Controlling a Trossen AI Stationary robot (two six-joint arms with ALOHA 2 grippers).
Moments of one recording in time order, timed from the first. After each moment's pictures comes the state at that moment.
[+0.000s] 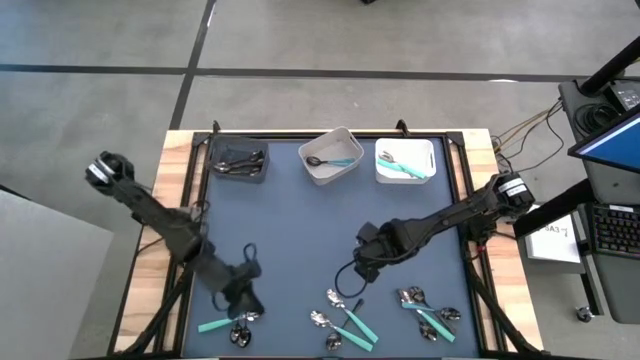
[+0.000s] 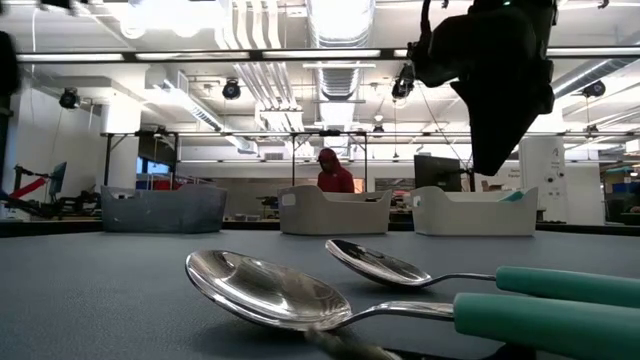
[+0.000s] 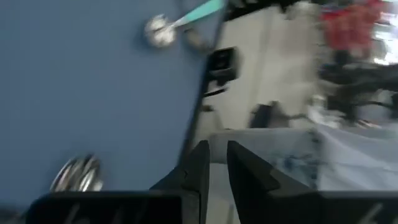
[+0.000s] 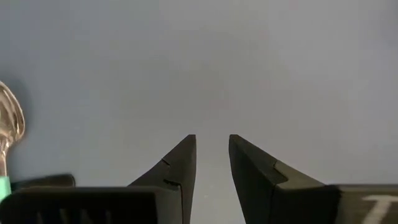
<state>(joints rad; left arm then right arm) -0.75 1.23 0.66 -0.01 -0.07 -1.33 0.33 1.72 1.25 -0.95 0.16 1.01</state>
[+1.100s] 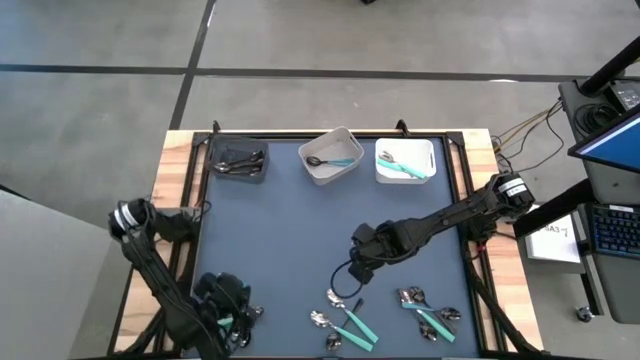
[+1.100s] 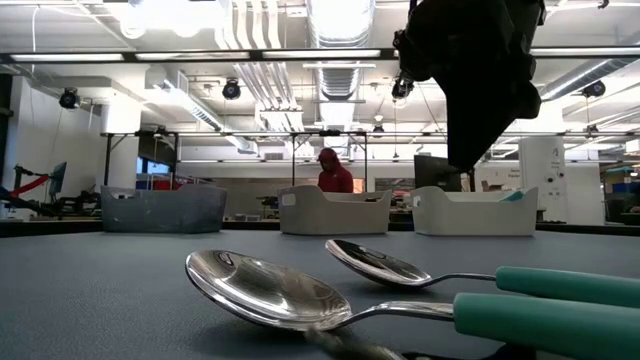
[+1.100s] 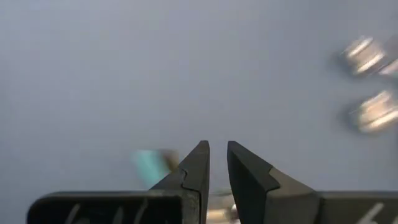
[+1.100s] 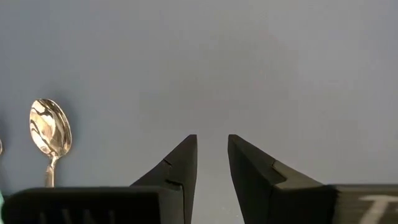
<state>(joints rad) -1.02 1.79 1.28 -1.17 -0.63 -2.13 0.33 1.72 1.25 -0.84 0.16 1.01</state>
